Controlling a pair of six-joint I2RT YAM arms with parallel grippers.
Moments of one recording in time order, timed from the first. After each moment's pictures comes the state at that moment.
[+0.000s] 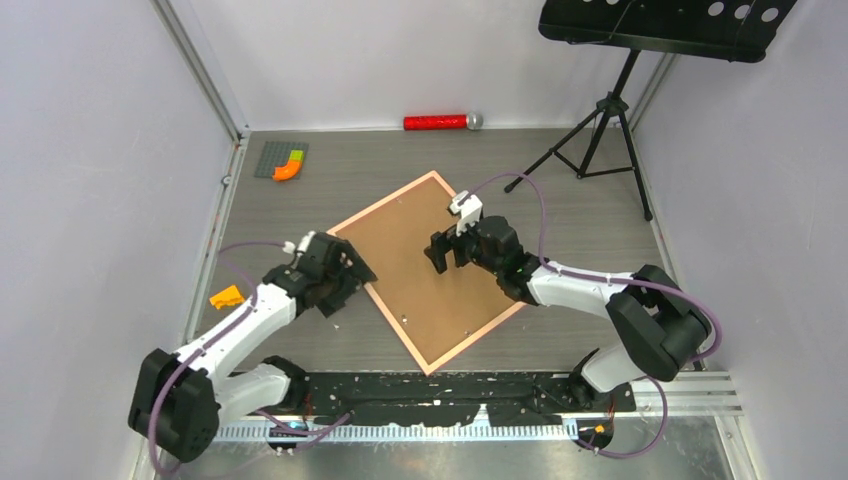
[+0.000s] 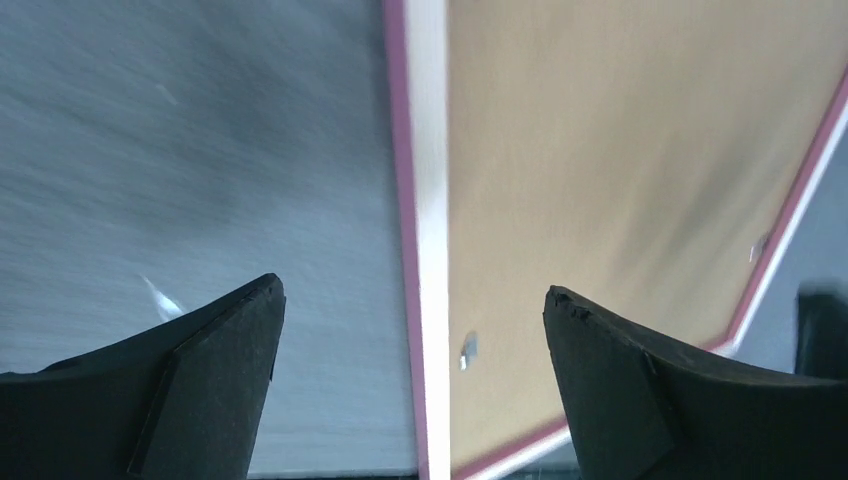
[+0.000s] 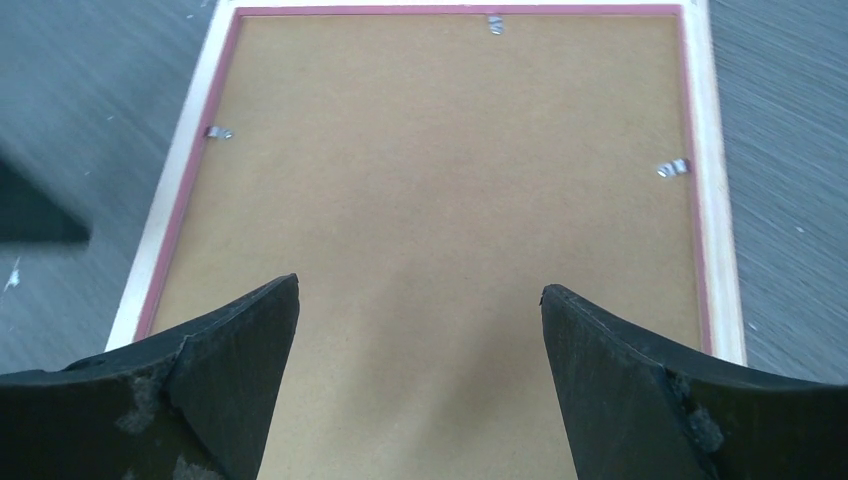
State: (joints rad) left arm -0.54 1.06 0.61 -0.55 -0.08 -1.13; right arm 0.72 1.48 0.68 0.46 0.01 0.11
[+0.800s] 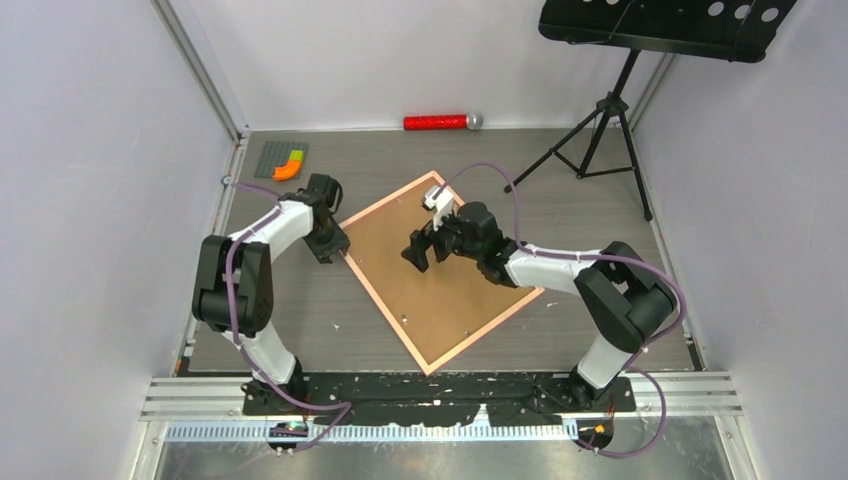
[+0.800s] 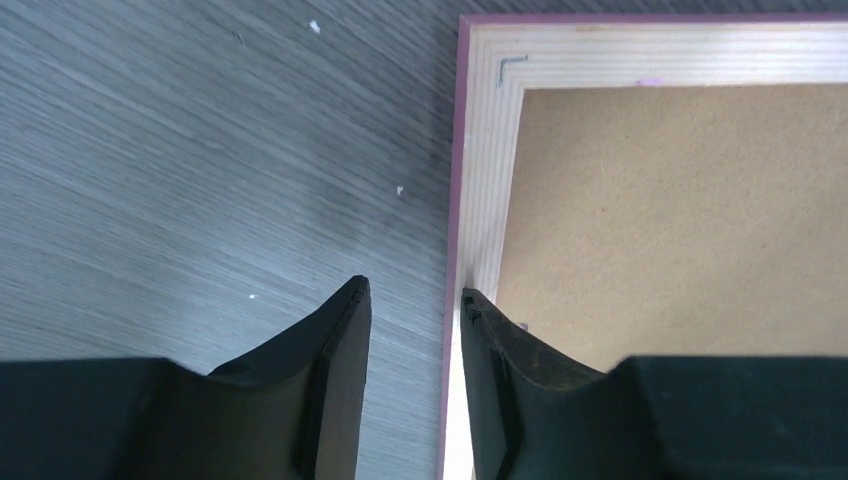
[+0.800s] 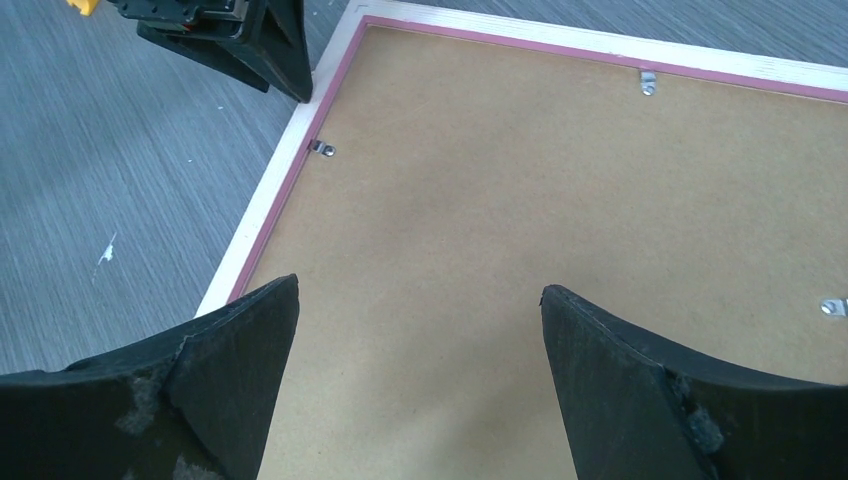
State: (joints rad) left arm -0.20 1.72 1.12 -0.68 -0.14 -0.81; right arm 0.72 1.66 0.85 0.47 -0.26 0.06
